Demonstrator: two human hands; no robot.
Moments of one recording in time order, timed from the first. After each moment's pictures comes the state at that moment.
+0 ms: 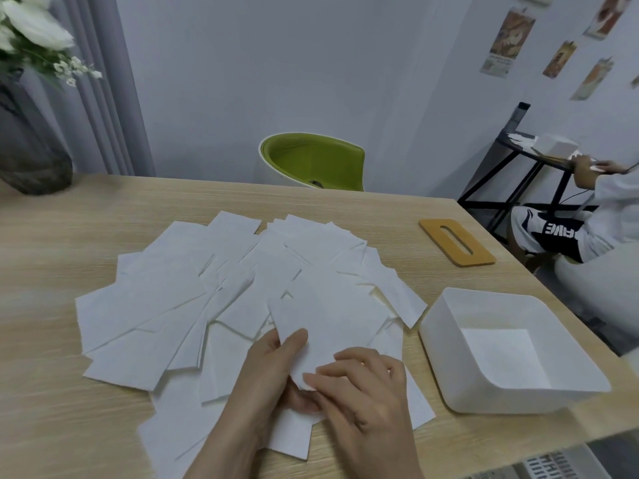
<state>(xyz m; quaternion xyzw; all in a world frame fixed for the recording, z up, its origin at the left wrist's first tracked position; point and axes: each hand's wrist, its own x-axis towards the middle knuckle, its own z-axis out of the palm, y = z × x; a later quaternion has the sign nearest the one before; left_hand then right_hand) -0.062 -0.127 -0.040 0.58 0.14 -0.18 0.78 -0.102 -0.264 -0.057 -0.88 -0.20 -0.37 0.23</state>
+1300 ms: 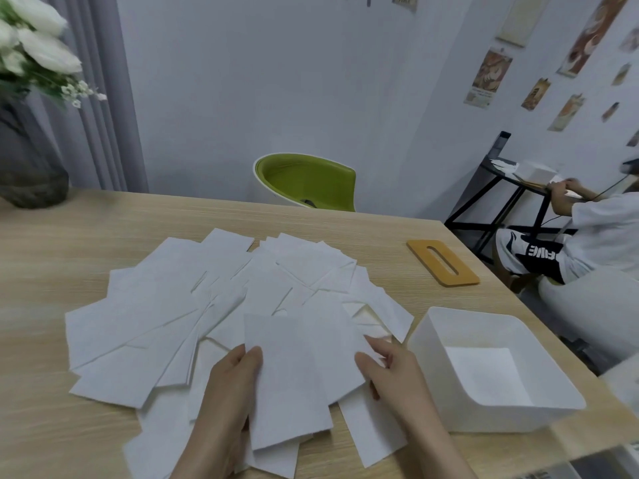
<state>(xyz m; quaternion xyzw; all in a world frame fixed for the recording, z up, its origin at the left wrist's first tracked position) -0.065 -0.111 -0.041 0.61 0.19 -0.12 0.76 -0.069 -0.311 -0.024 -0.84 0.10 -0.02 0.54</state>
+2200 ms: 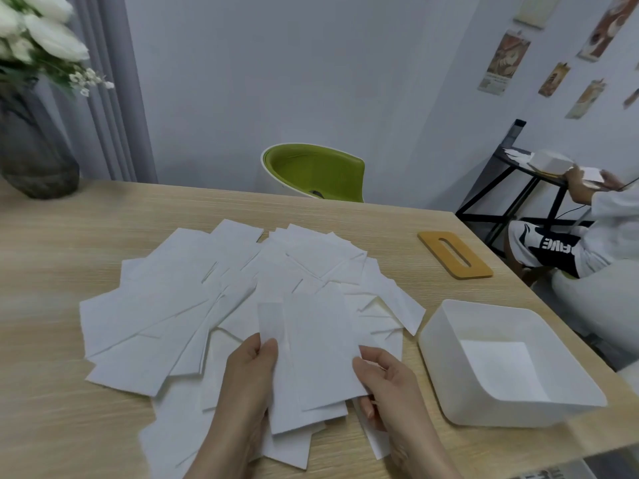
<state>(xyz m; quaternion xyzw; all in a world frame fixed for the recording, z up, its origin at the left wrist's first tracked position) -0.060 -0.117 -0.043 0.61 0.19 -0.10 0.76 -0.089 -0.284 -0.034 -0.70 0.20 0.02 0.69</state>
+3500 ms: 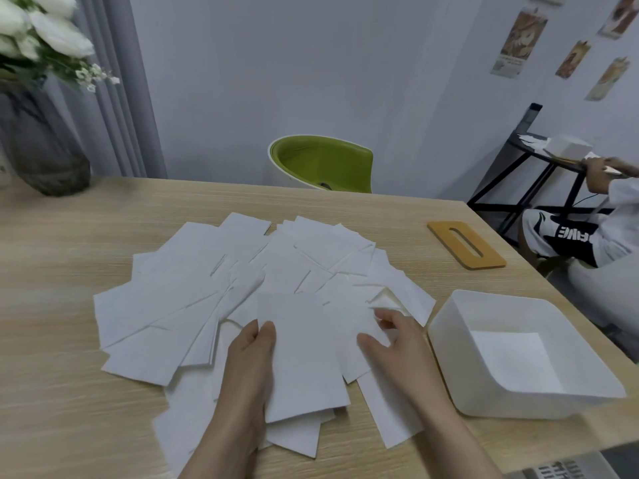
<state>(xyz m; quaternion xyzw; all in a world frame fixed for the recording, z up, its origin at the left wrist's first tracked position) -0.058 -0.111 -0.044 0.58 0.20 -0.06 0.79 -0.055 -0.308 -0.041 -0.91 0.13 -0.03 0.39</state>
